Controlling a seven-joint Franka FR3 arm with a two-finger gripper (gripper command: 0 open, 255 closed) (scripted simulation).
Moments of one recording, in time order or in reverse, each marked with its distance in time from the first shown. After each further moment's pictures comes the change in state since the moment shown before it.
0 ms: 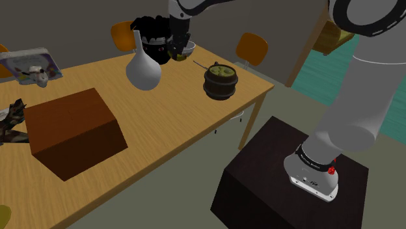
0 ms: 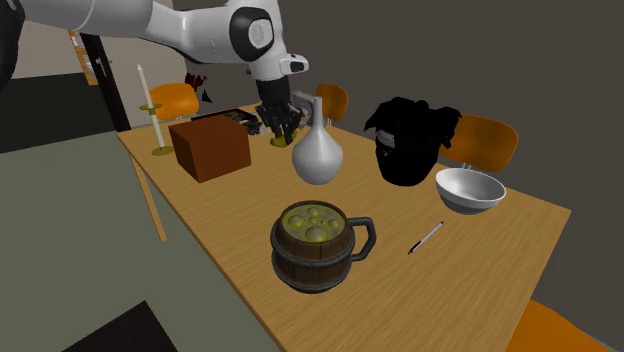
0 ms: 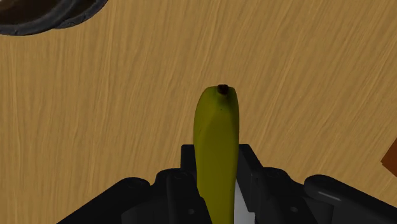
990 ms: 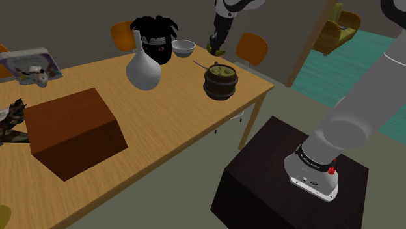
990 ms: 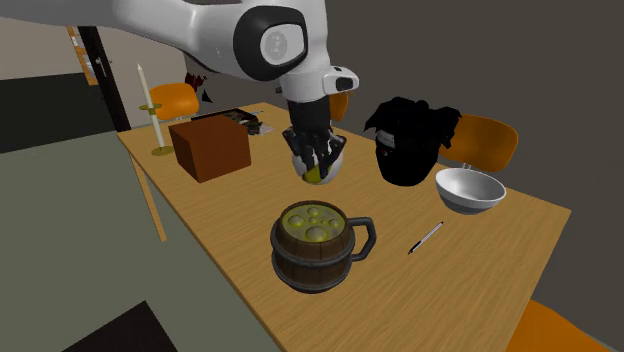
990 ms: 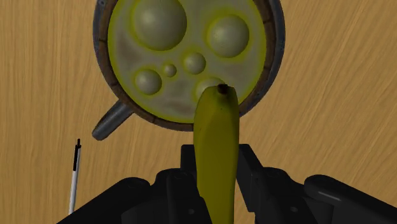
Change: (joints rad) arm -0.182 -0.285 -0.129 -0.372 0.093 0.097 -0.335
